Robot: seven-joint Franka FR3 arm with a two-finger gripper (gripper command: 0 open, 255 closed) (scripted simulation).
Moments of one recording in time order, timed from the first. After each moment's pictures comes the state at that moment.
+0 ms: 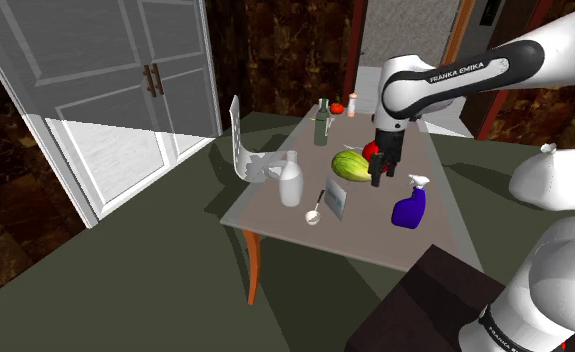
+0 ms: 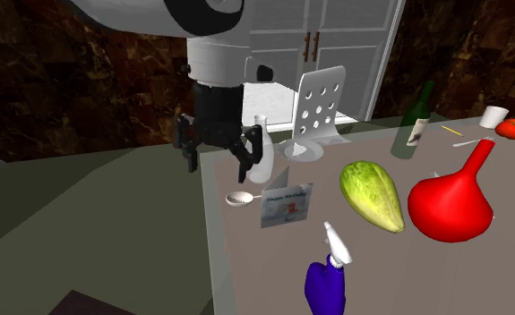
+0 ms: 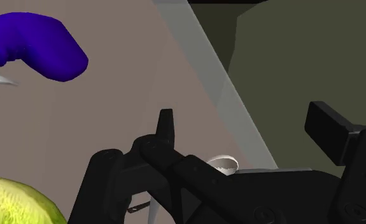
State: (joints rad) arm 0.01 -0.30 -0.17 -2.36 -0.01 1.92 -0.20
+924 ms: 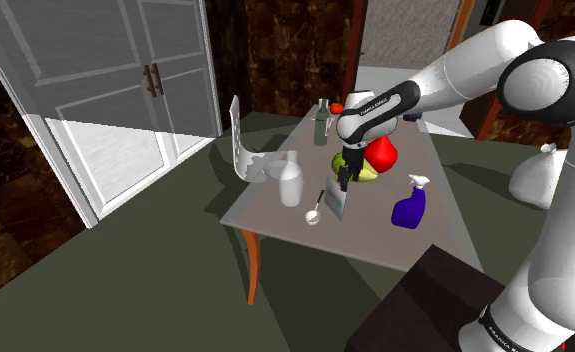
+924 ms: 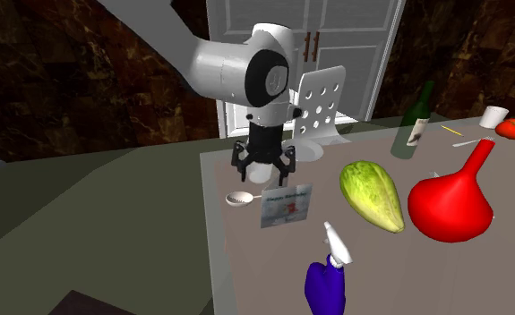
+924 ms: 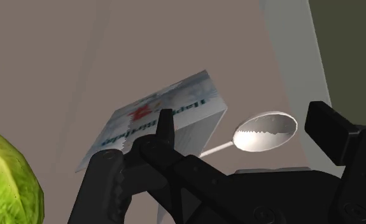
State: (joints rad) arm 0.00 0.23 -0.21 -2.05 0.07 2.19 -0.42
